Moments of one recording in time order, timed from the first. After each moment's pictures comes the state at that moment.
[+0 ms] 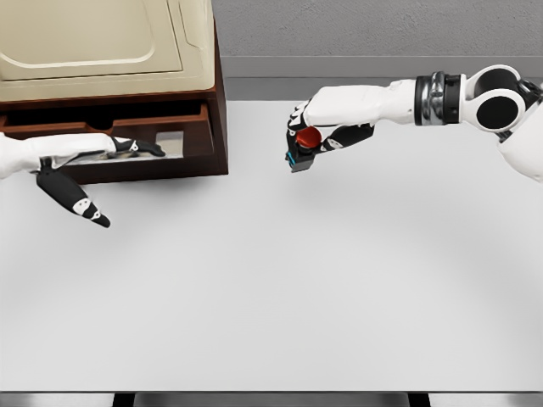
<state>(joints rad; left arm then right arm) -0.95 1.18 -1.05 -1.72 0.55 -0.06 -0.60 -1.12 -0.60 1.04 -1.24 0.01 -0.61 0.61</state>
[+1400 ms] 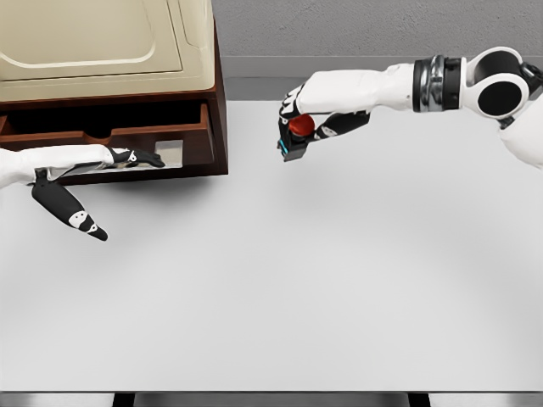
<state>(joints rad) -0.92 1.22 -1.05 -1.76 0.60 -0.06 -0.61 -1.16 -0.60 1.04 -1.27 0.00 -0.61 0.61</state>
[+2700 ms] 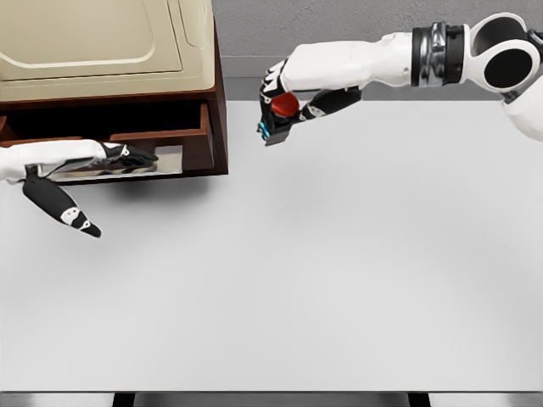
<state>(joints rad) -0.92 1.24 -1.03 -1.76 0.61 -0.07 -0.61 -1.27 -0.60 1.09 -1.32 -0.11 -0.61 0.61</state>
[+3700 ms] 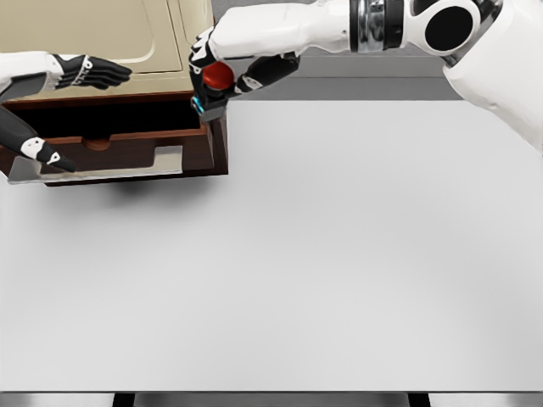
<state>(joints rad) -1.12 1.30 -1.02 -1.76 0.77 -0.07 -0.61 -1.36 -0.40 1.09 -1.20 -0.13 -0.61 0.61</state>
